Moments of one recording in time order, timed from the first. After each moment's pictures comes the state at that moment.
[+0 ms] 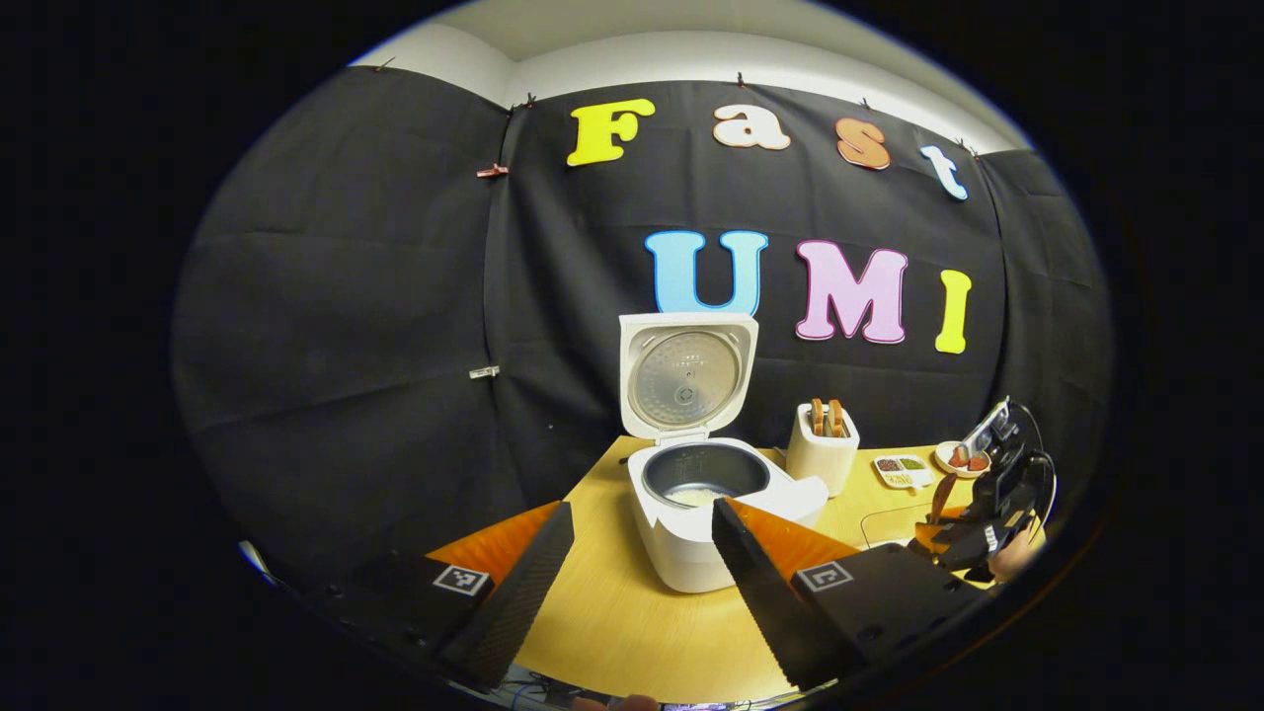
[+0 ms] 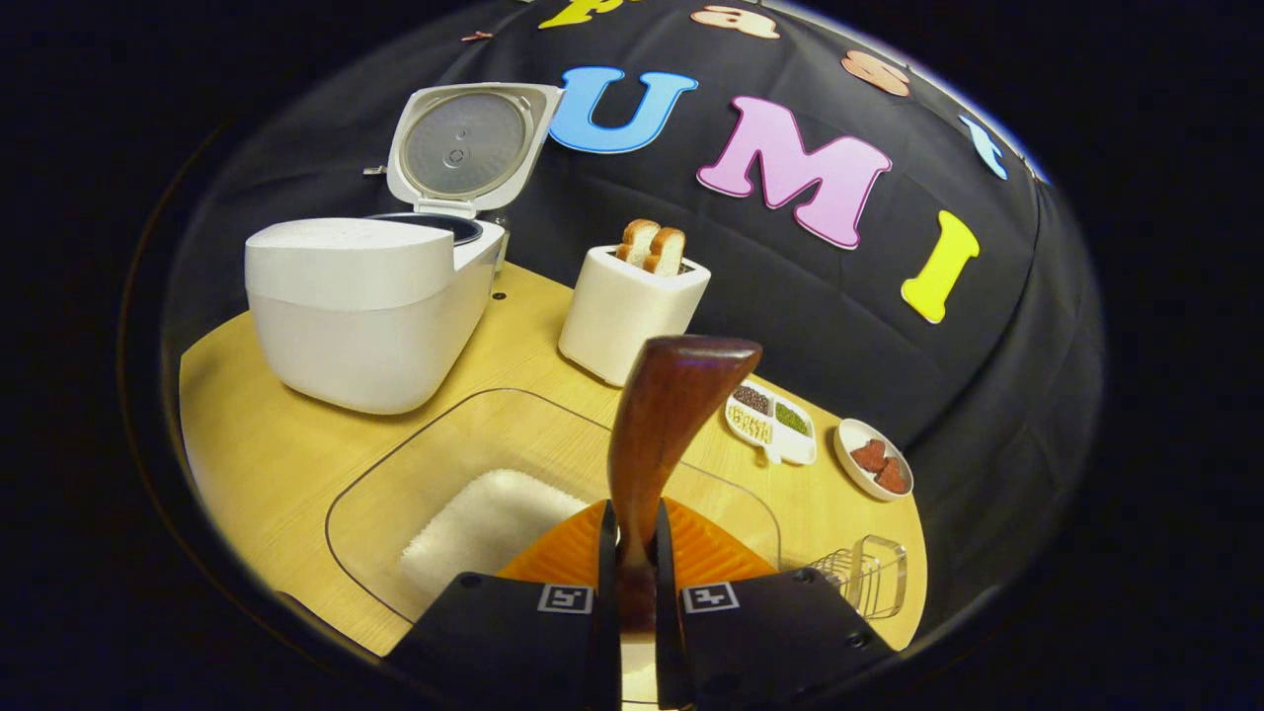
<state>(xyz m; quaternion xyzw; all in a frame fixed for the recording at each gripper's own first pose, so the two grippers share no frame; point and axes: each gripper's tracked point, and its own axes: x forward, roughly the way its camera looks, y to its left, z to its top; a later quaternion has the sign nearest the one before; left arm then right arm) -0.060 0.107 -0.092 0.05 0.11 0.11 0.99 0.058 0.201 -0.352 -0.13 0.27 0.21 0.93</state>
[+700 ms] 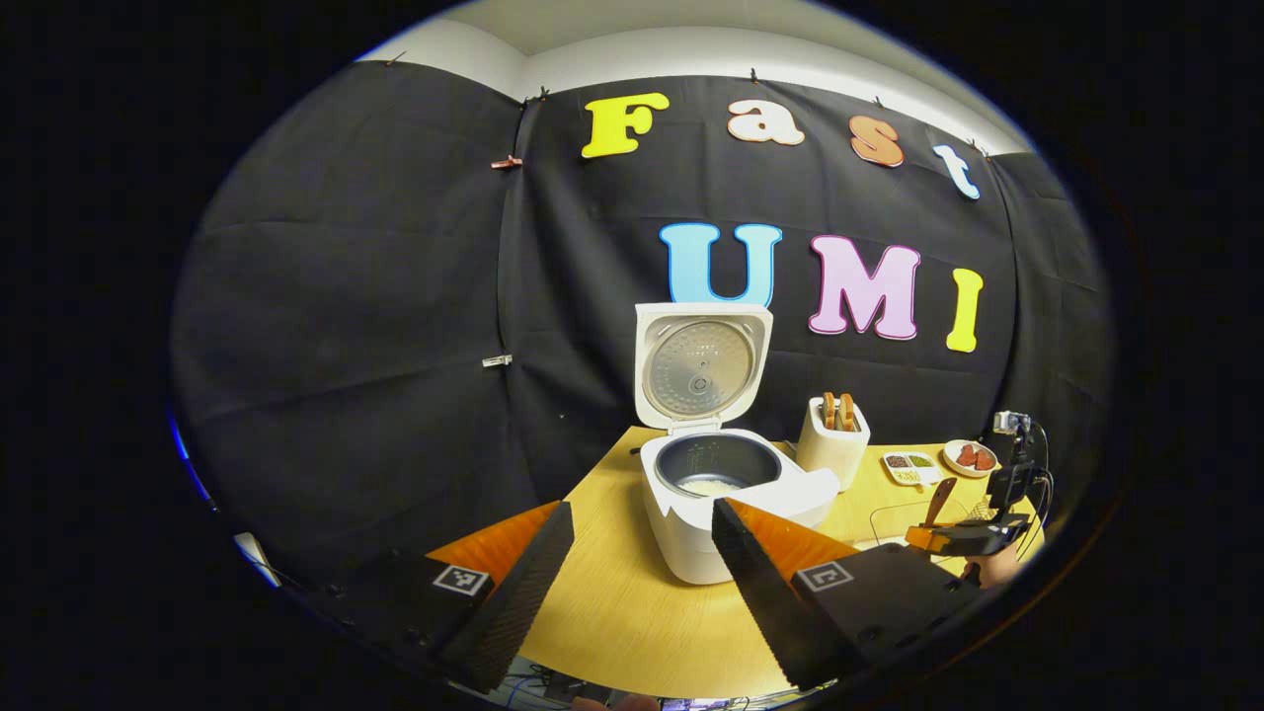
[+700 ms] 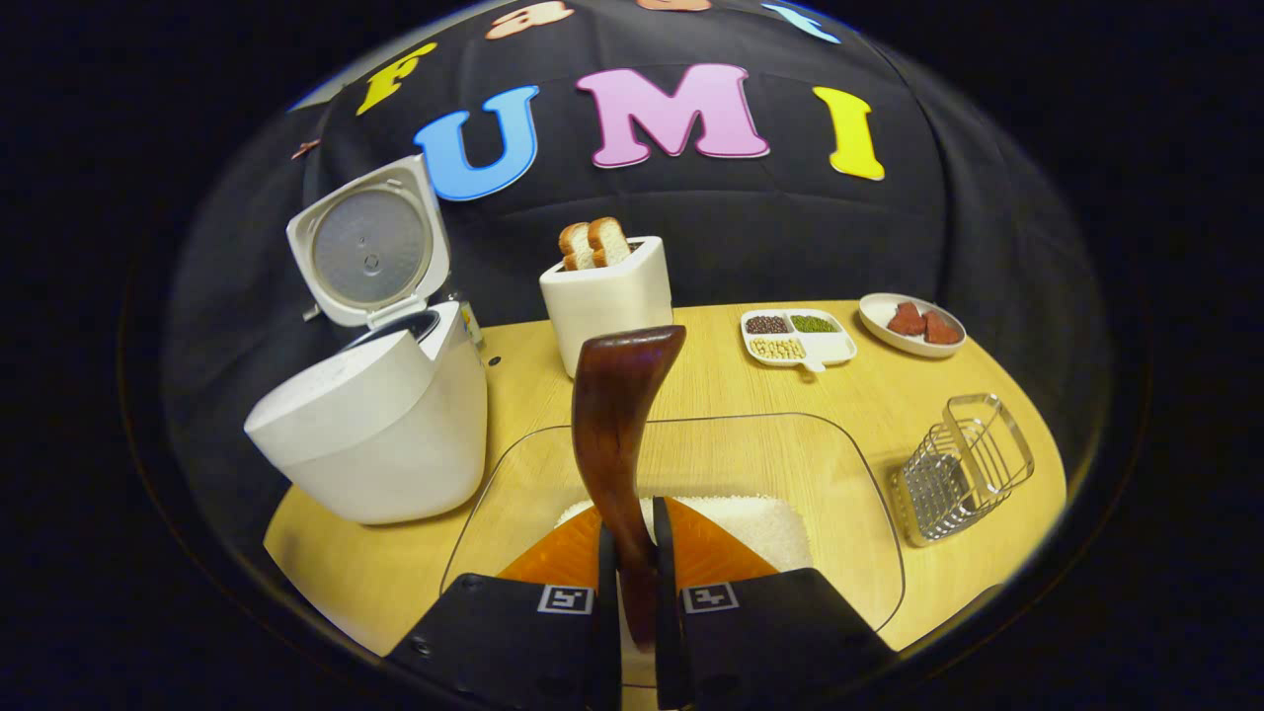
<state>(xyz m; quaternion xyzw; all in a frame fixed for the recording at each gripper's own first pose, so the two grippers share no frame) -0.067 0.117 -0.097 0.04 0.12 0.13 0.98 0.050 0.221 -0.350 0.17 0.33 0.14 0.92</state>
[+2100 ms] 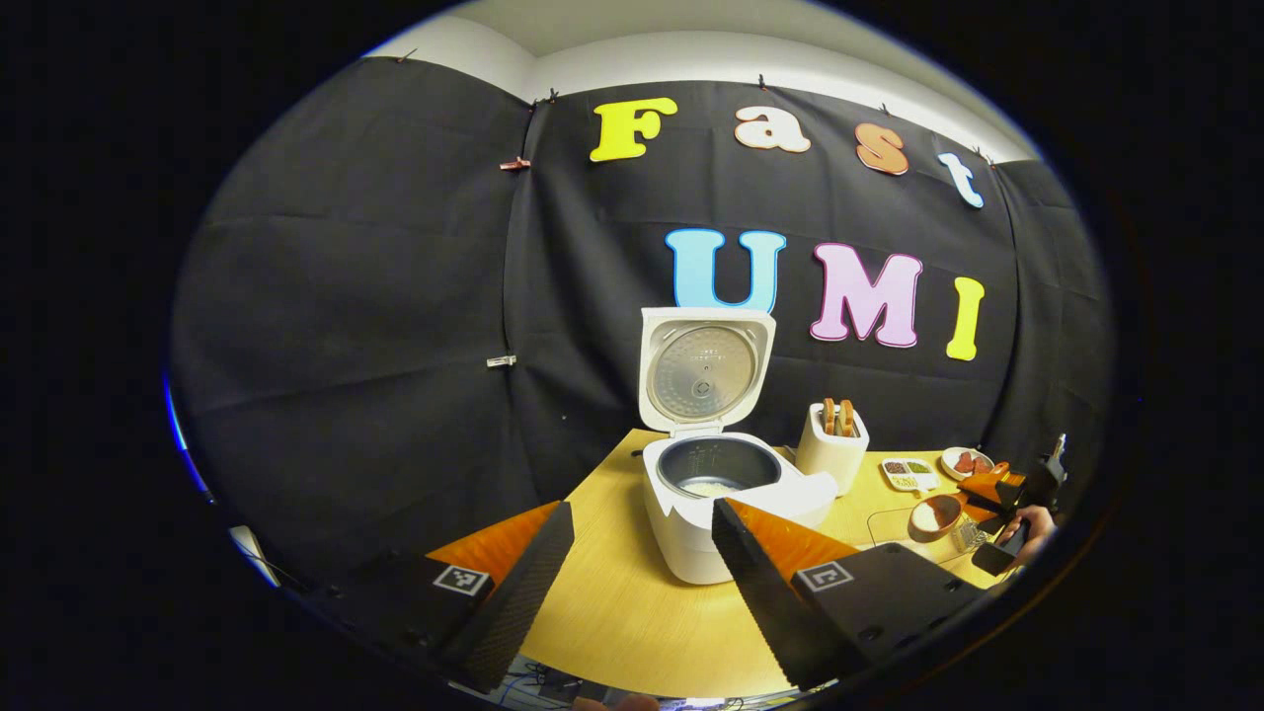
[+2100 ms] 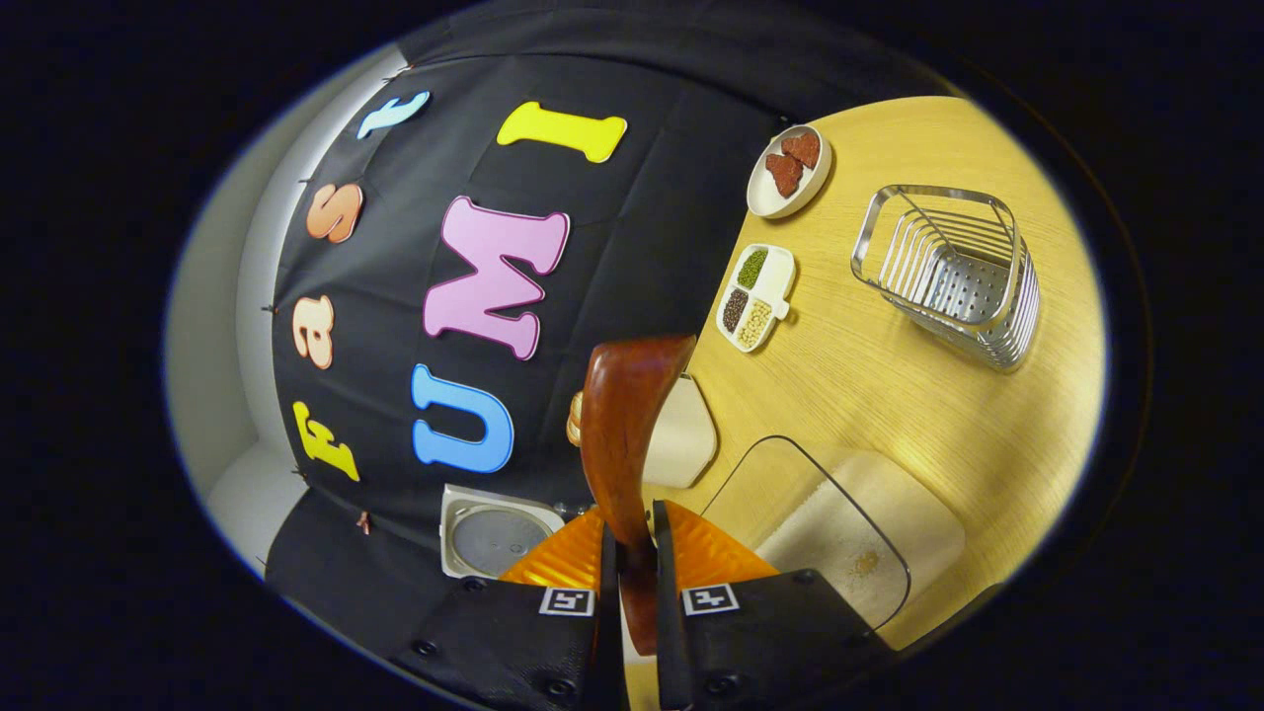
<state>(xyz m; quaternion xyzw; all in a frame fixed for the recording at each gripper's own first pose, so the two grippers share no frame) -0.076 0.119 -0.097 0.03 0.11 0.13 0.98 0.084 0.146 -0.272 0.64 0.24 0.08 0.72</state>
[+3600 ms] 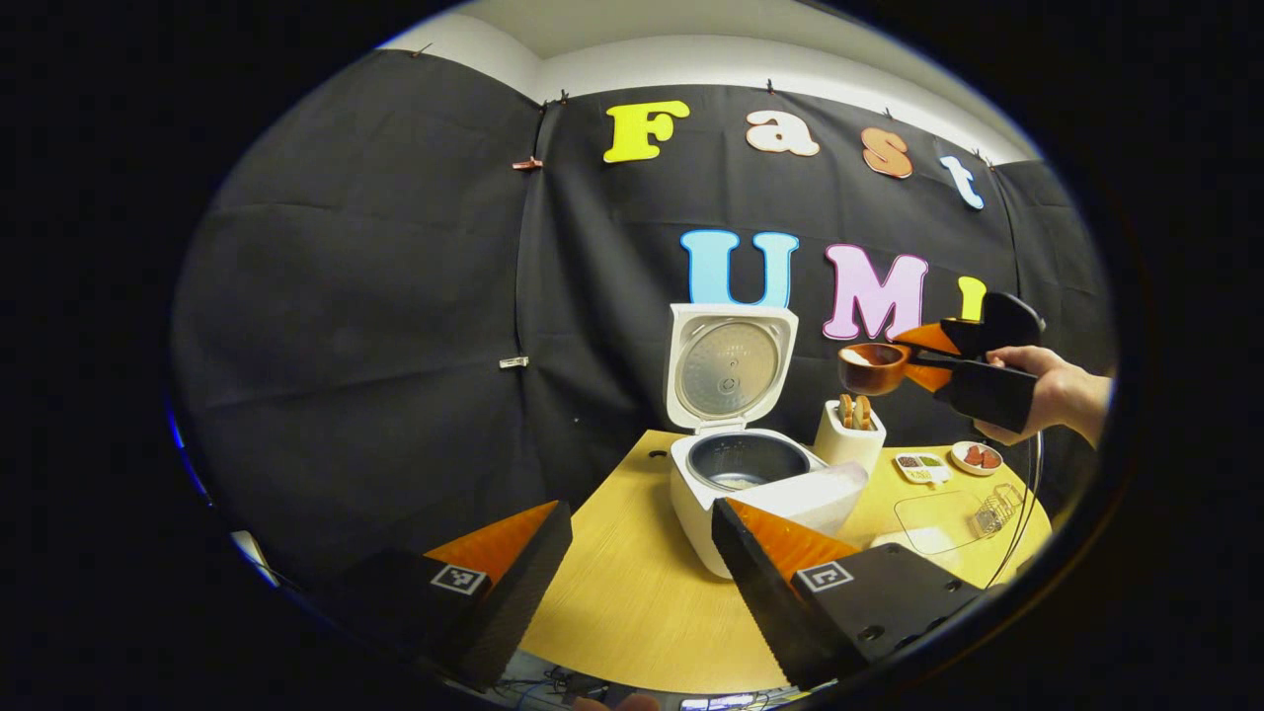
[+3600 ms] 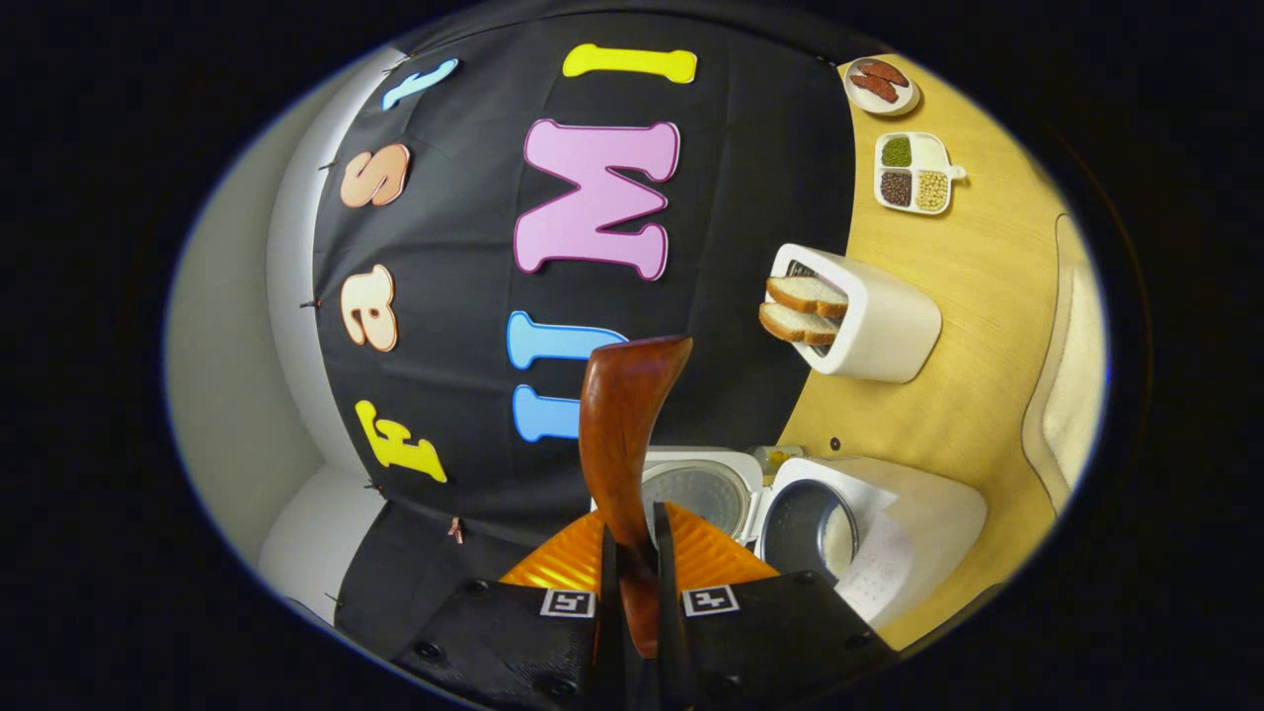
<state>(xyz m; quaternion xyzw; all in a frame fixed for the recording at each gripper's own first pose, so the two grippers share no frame) -0.094 0.173 -0.111 0.03 0.10 0.13 0.99 0.152 0.361 -0.078 0.69 0.24 0.17 0.66</state>
